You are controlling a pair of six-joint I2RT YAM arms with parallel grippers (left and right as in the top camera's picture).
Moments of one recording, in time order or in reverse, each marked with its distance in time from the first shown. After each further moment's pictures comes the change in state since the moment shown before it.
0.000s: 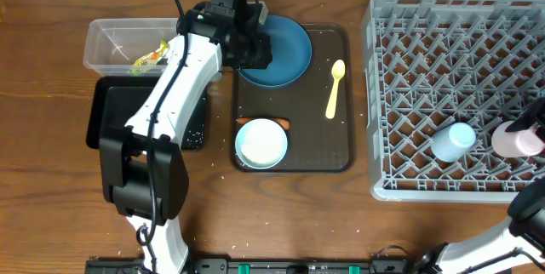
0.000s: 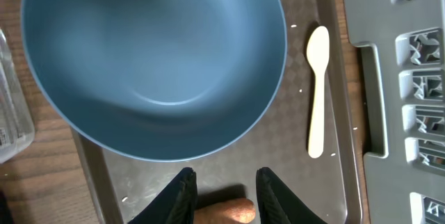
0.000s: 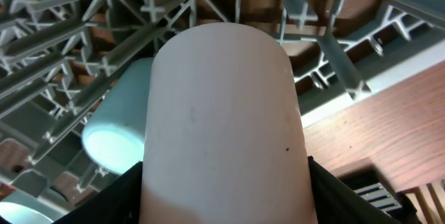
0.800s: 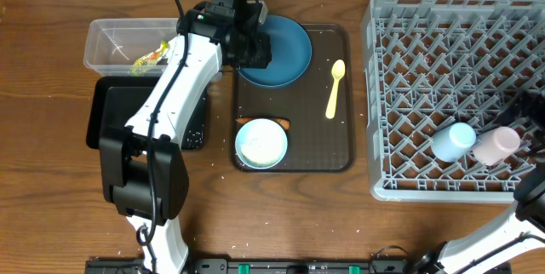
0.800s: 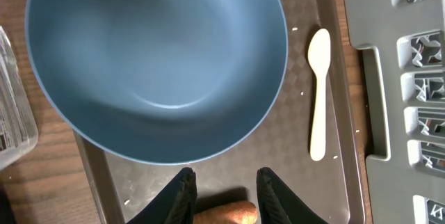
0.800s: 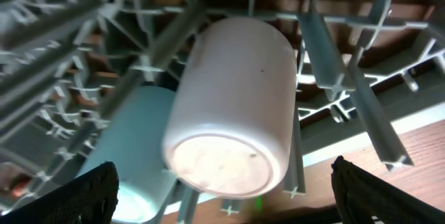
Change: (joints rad) left arm 0.000 0.000 0.000 0.010 -0.006 0.003; right arm 0.010 0.117 0.042 0.034 -0.032 0.007
